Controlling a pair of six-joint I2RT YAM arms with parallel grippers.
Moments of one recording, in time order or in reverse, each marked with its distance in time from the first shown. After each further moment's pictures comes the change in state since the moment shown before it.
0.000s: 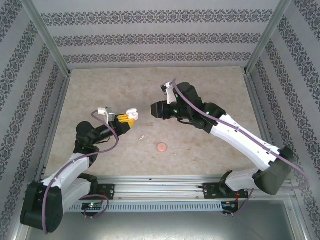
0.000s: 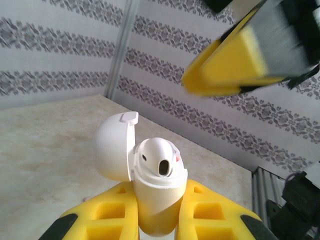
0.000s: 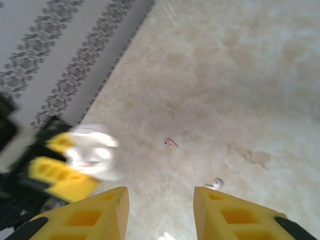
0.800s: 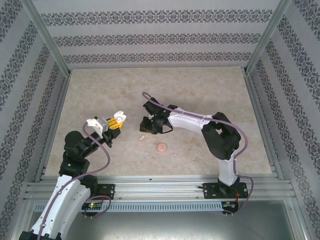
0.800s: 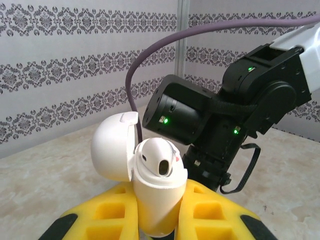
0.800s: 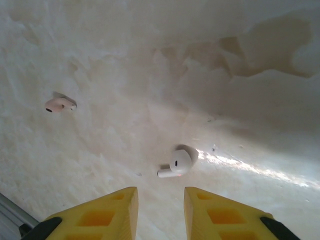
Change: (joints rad) left arm 0.006 -0.466 0.064 -0.671 -0.254 0.391; right arm 0.039 0.604 0.081 0.022 -0.101 0.340
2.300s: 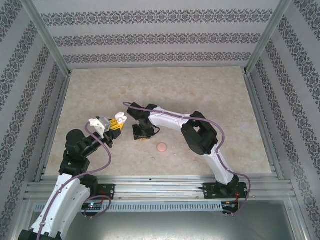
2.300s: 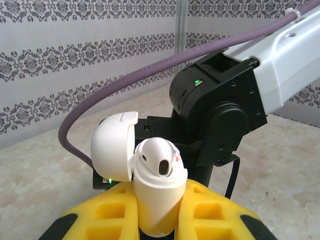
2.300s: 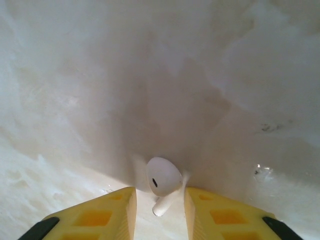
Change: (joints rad) left arm 0.000 0.021 0.005 -0.042 0.008 0.044; right arm 0.087 0.288 0.378 -0.375 0.083 -0.175
